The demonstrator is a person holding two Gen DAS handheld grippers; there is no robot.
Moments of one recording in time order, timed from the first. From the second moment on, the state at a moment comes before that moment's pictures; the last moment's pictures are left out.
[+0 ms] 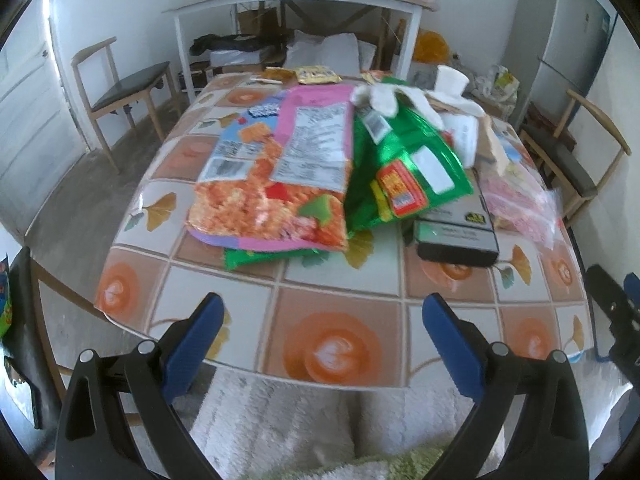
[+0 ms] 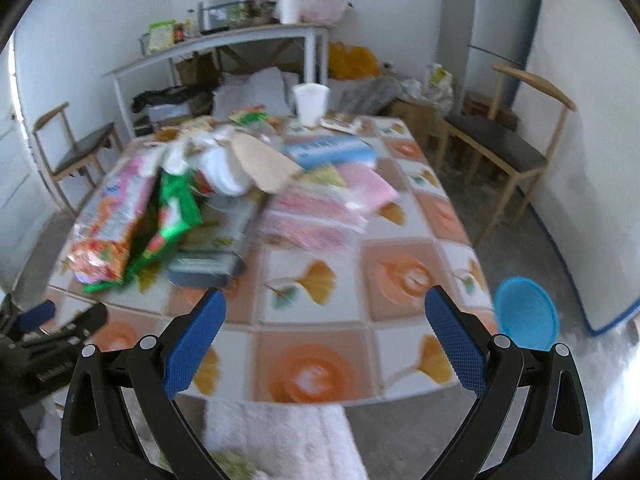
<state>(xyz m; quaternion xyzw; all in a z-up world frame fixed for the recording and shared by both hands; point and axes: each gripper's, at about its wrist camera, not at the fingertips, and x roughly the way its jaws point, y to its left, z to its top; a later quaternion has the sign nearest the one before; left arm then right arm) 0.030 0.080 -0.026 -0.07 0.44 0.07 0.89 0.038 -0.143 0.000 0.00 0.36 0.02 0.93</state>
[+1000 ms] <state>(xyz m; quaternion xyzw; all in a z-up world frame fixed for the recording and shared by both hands) 0.044 0.143 -0.026 -0.17 0.31 -0.04 0.93 0.084 -0.118 -0.004 0.02 0.37 0.10 0.92</state>
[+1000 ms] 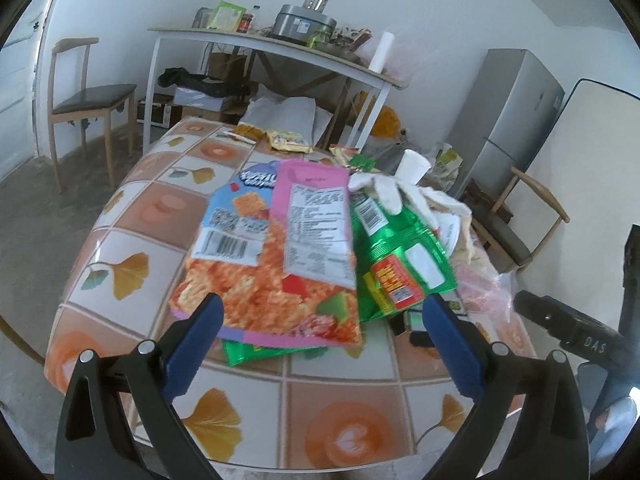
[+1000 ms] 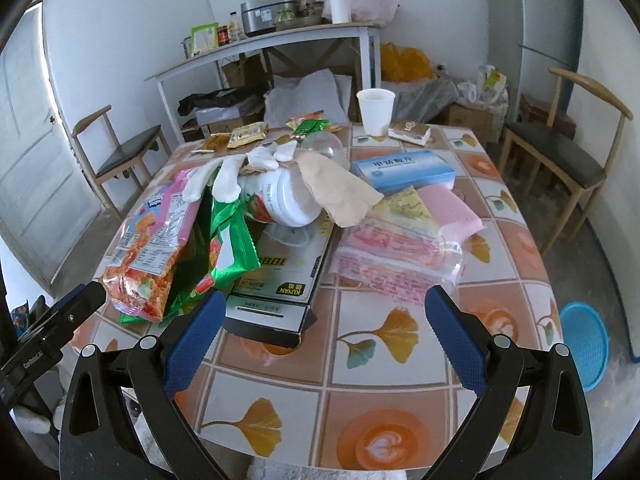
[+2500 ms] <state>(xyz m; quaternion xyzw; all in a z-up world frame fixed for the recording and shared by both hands) 0.224 0.055 0.018 0.00 0.46 -0.19 0.87 0.078 -0.227 -0.012 0.14 0.33 0.04 0.93</state>
